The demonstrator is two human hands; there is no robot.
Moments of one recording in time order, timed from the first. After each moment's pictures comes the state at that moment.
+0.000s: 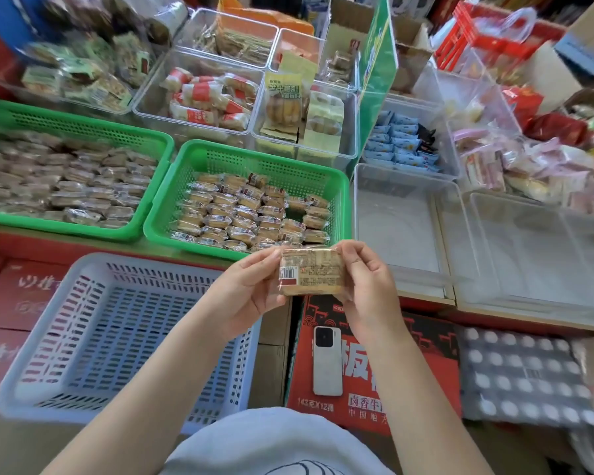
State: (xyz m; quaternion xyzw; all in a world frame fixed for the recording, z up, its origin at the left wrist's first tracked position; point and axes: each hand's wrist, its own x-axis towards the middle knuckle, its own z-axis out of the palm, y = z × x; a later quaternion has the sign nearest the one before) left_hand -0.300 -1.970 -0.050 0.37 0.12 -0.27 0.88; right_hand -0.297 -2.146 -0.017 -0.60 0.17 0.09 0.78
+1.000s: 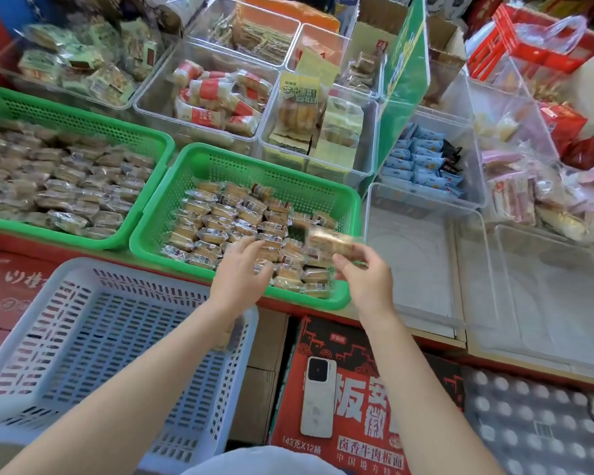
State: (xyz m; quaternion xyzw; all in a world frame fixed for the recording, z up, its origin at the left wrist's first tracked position) left_hand -0.197 -1.971 -0.148 0.92 0.08 -0.08 0.37; right_hand -0.180 -2.181 -0.098 -0.81 0.17 0.07 0.56
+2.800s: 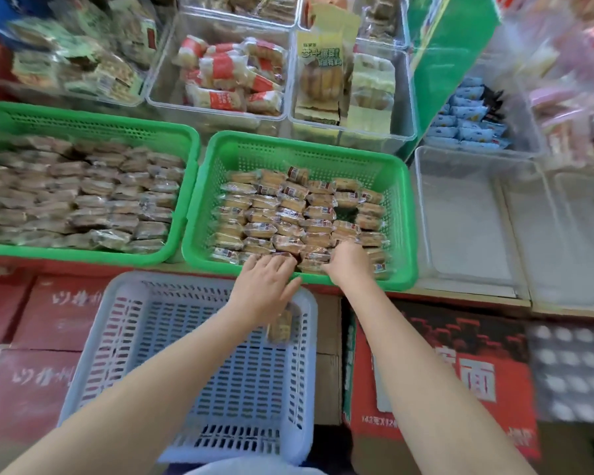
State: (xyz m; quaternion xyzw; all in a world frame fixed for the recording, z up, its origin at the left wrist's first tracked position) left_hand -0.200 -1.881 -0.207 0.97 -0.17 -0.16 0.09; right_hand -0.143 -2.056 -0.187 -0.96 0.11 0.26 0.08
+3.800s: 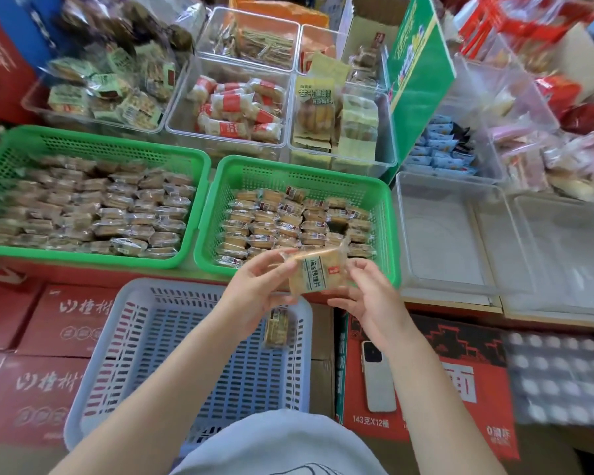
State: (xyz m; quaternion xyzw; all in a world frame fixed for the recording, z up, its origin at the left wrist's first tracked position) left_hand -0.246 -1.870 -0.075 0.48 0.15 -0.23 0.84; right_hand -0.250 -2.061 -0.050 -0.60 0.21 0.18 0.75
